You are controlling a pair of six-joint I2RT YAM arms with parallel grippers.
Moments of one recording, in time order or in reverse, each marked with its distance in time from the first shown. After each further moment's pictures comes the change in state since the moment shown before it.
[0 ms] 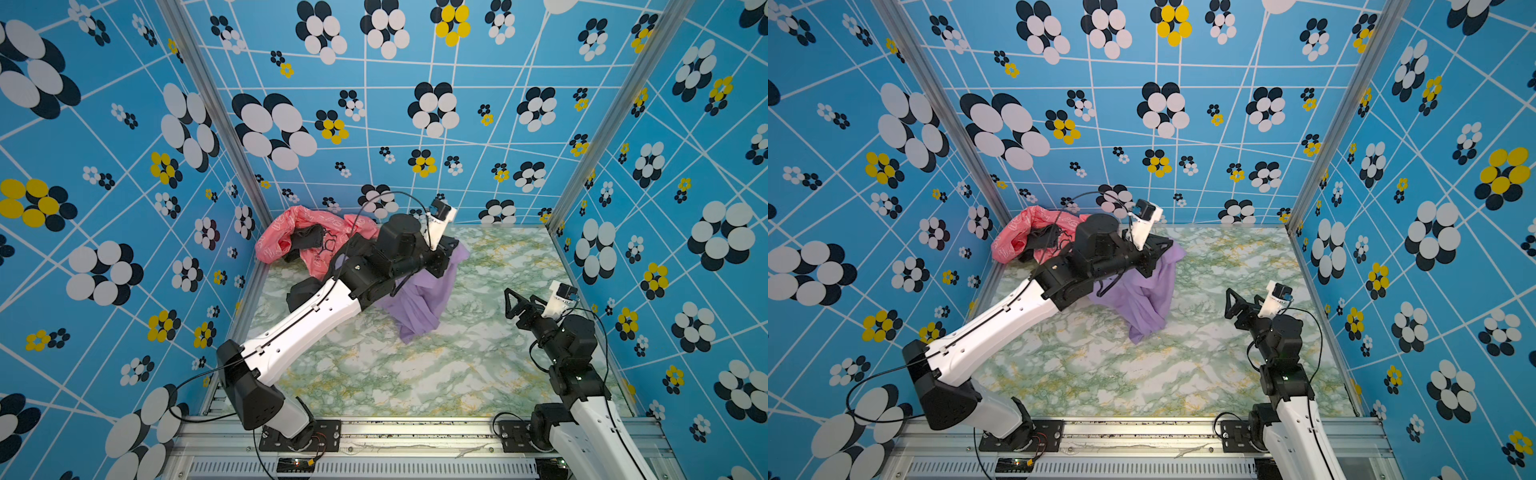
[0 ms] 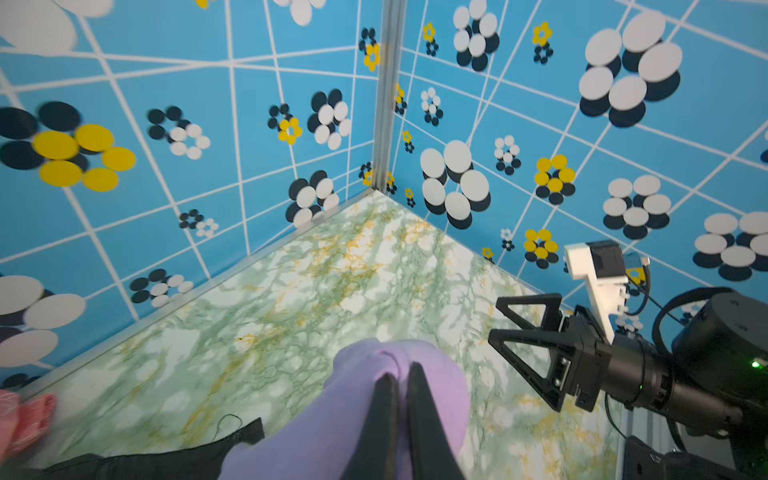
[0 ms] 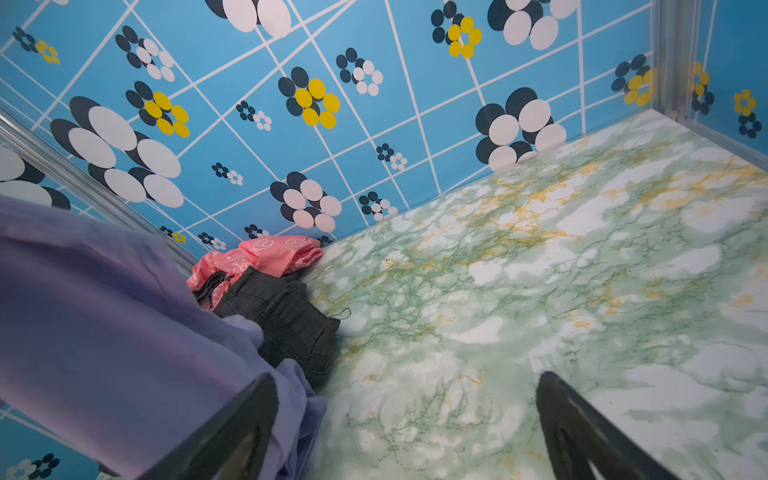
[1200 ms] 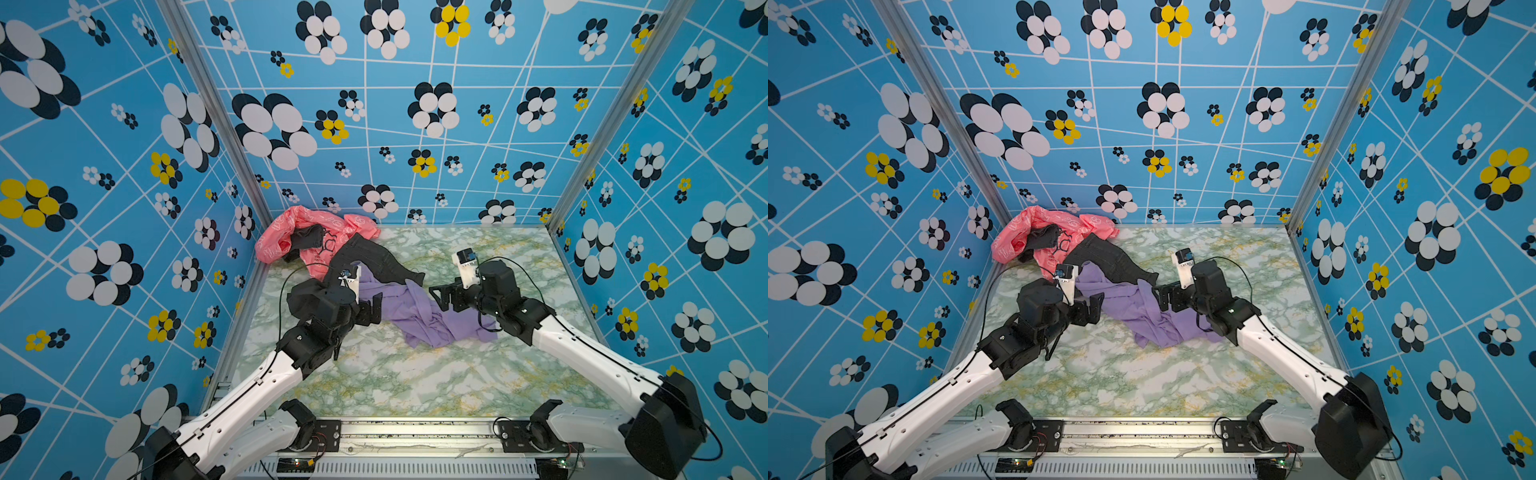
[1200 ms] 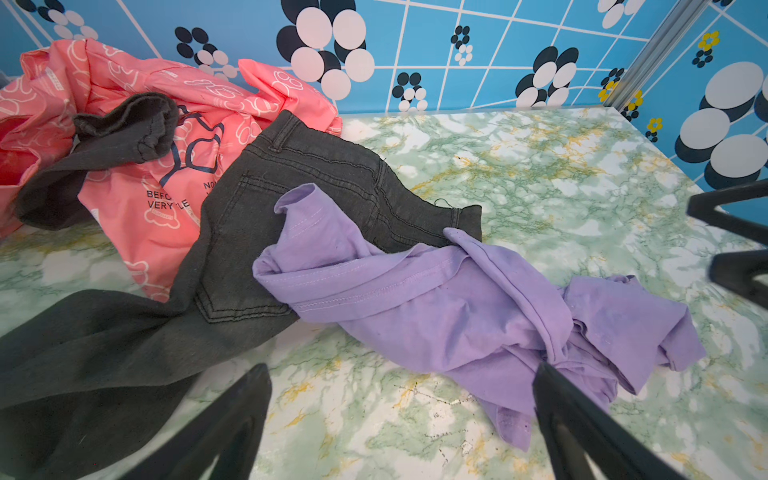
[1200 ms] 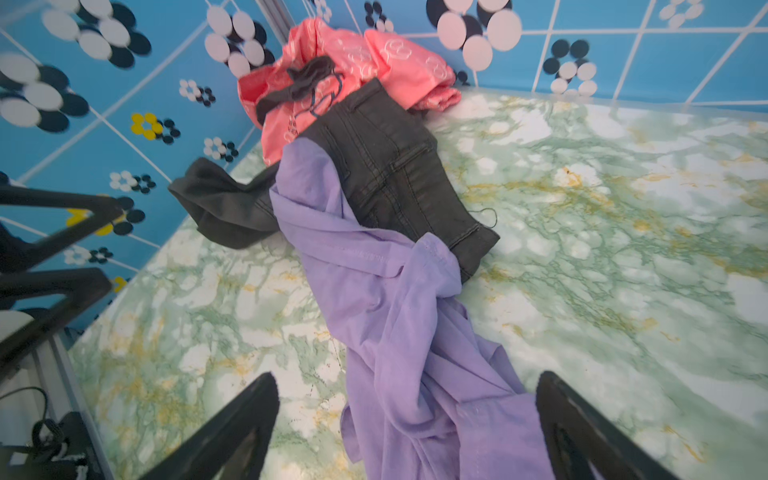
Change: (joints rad) left arm 0.227 -0.658 -0.869 0.039 -0.396 -0.185; right arm 0.589 0.763 0.636 -0.311 0.061 -0.261
